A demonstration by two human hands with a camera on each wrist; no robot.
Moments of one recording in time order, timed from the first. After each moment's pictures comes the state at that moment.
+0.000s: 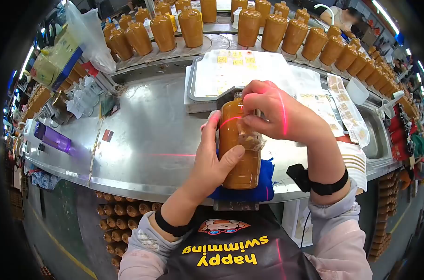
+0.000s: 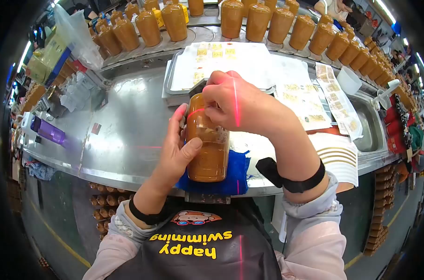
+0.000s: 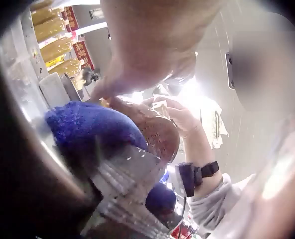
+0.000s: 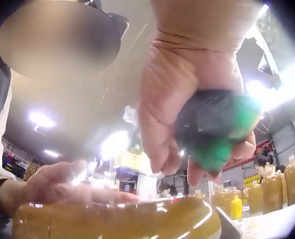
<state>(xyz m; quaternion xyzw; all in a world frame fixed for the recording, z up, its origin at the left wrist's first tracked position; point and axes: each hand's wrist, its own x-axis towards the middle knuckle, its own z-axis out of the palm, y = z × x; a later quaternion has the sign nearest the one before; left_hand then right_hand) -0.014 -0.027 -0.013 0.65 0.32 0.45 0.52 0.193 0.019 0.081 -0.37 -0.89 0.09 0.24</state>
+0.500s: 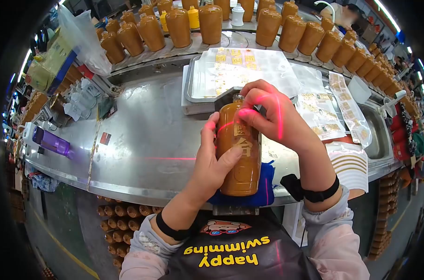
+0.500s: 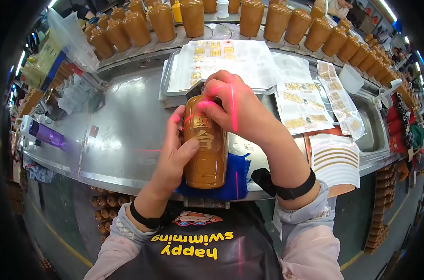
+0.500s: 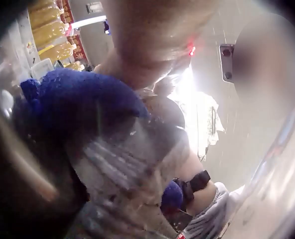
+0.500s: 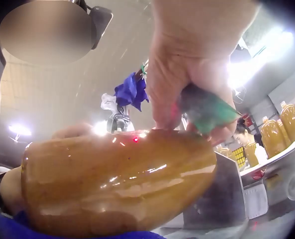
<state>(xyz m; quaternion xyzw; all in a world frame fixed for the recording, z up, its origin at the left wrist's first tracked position) -0.002 -0.026 -0.001 0.52 0.30 0.49 0.64 0.189 0.021 0.055 -0.43 -0.81 0.17 0.36</state>
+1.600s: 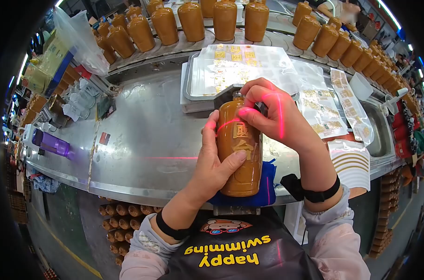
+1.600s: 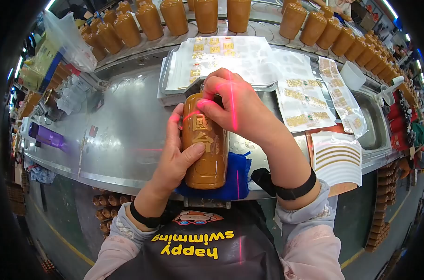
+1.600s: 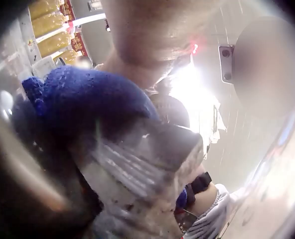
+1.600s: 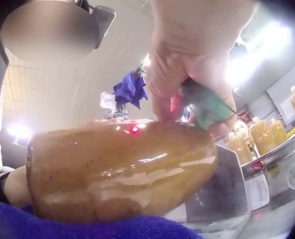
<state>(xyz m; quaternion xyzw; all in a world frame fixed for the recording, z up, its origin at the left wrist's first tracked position) -0.001 -0.025 -0.004 0.55 0.27 0.46 0.64 0.190 0.021 0.051 -0.44 -0.79 0.21 0.37</state>
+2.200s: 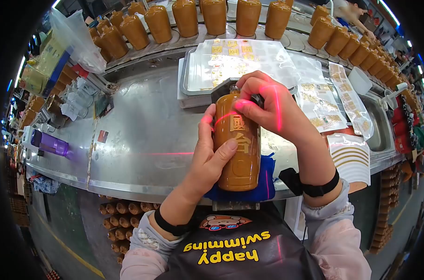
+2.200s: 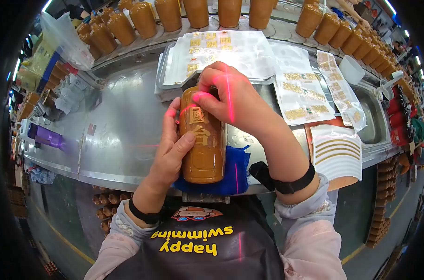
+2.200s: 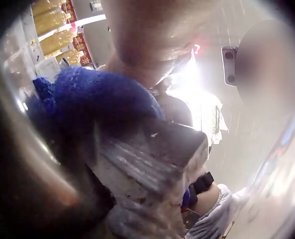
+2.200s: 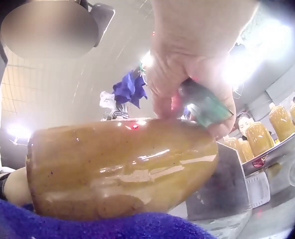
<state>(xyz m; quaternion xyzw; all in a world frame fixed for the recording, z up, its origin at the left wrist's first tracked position) -0.003 -0.026 -0.006 0.53 0.26 0.47 0.66 0.187 0.021 0.052 -0.44 -0.78 0.23 0.38</state>
